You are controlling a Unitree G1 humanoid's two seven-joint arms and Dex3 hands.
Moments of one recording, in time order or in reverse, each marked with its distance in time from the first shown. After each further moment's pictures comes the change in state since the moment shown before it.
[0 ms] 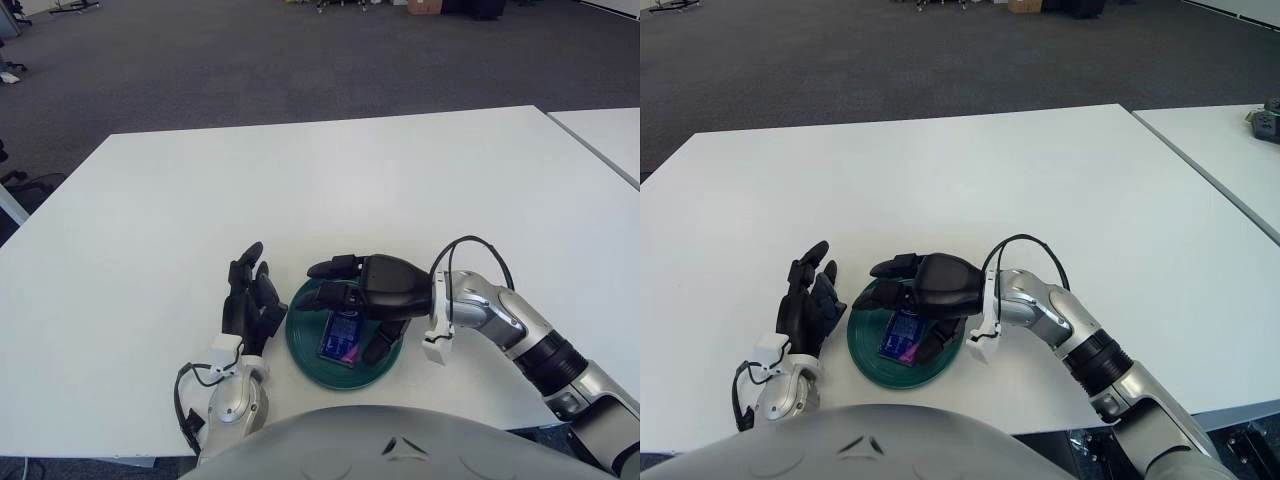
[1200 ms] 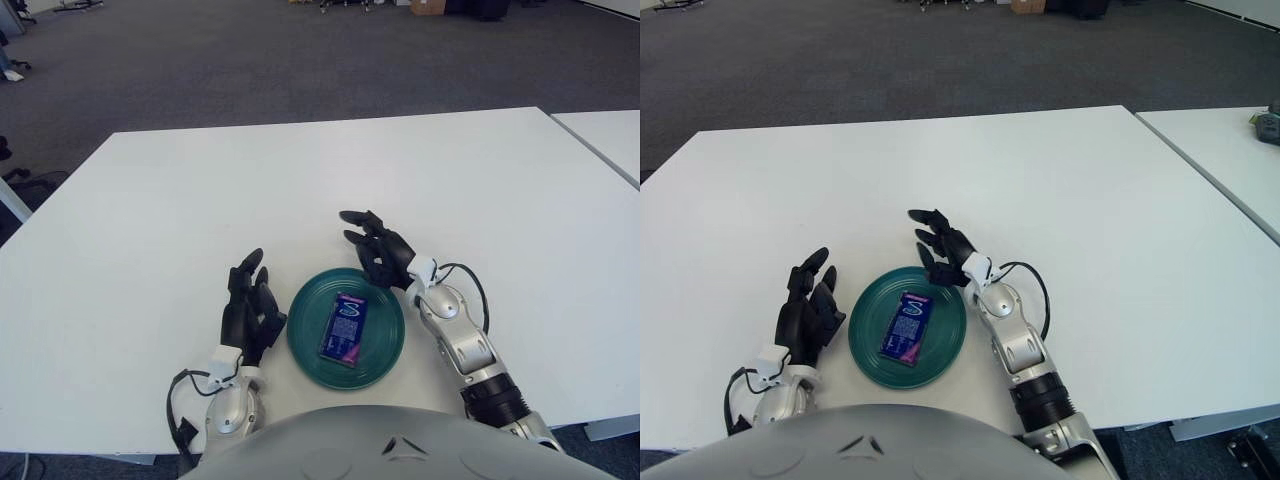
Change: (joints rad) left arm 0.023 0.017 0.000 0.068 0.019 -0.092 -0.032; right arm 0.167 0.479 -0.307 0.158 0.550 0.818 -0.172
